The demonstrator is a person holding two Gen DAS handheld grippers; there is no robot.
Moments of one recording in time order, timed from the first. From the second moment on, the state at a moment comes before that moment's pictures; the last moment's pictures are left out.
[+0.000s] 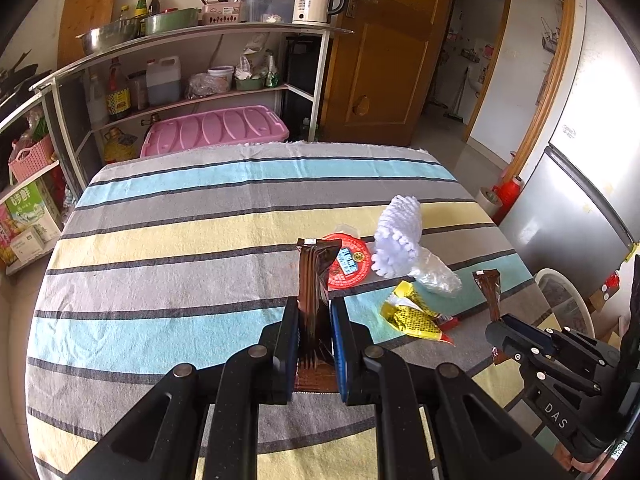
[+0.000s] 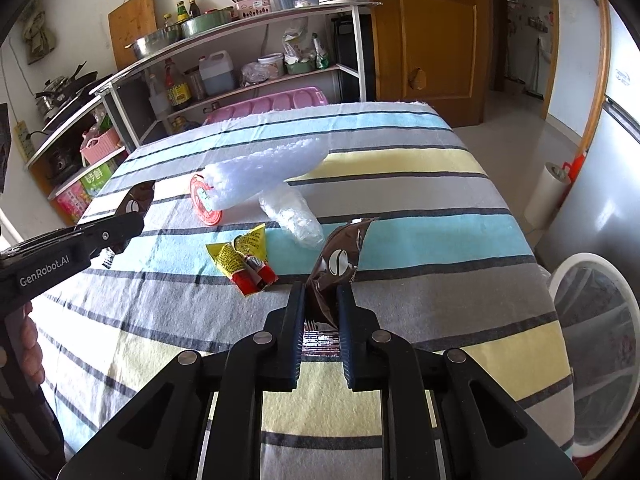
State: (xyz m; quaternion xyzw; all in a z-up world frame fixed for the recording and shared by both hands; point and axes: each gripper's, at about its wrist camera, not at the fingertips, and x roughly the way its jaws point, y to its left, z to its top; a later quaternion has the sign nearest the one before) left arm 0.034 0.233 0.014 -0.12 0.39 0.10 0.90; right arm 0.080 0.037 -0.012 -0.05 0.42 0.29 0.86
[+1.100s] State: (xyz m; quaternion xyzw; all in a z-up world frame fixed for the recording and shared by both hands) left arm 0.096 -0.005 0.043 -0.02 0.39 -0.12 0.91; right arm 0.071 -0.158 0.038 0.03 0.37 0.15 0.91
